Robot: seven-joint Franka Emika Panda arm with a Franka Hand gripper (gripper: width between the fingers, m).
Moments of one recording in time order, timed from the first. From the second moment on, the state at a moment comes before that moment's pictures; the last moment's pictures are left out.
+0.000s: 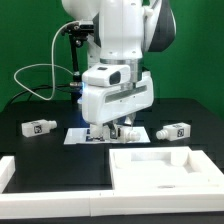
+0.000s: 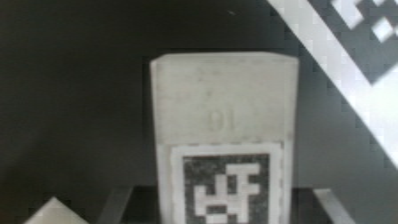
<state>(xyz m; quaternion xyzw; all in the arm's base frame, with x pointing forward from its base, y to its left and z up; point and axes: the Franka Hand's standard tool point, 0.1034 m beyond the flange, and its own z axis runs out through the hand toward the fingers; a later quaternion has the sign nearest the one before) 0.426 0.011 0.035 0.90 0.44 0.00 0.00</state>
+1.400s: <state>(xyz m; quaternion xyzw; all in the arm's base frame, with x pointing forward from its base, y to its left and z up) 0.408 0.018 0.026 0.41 0.91 -0.05 -0.01</state>
